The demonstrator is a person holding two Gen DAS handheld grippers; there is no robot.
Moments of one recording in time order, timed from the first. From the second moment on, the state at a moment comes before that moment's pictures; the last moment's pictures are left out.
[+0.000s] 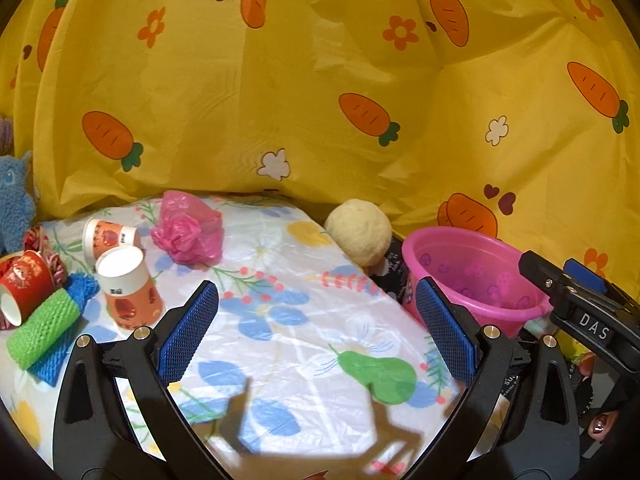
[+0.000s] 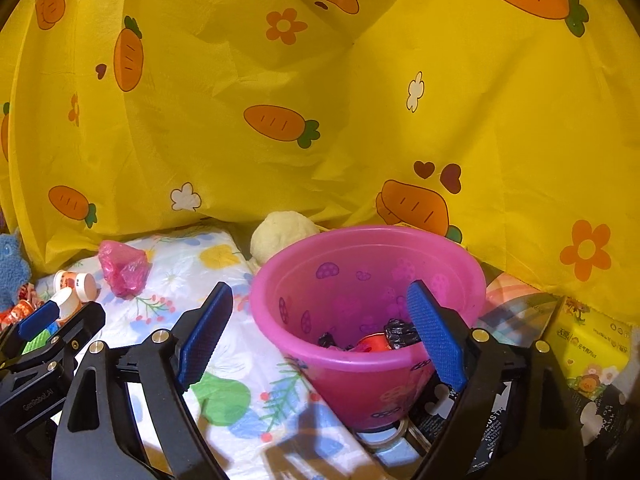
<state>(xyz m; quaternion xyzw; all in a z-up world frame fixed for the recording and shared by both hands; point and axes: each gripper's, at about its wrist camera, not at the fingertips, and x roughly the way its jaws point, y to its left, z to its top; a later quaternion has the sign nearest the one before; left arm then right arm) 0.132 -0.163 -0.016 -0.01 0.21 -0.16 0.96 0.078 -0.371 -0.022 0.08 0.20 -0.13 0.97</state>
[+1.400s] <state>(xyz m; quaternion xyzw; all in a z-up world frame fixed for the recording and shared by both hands) 0.104 0.076 -0.028 -0.06 0.22 0.06 0.97 0.146 -0.128 -0.048 0.01 0.25 0.09 0.97</state>
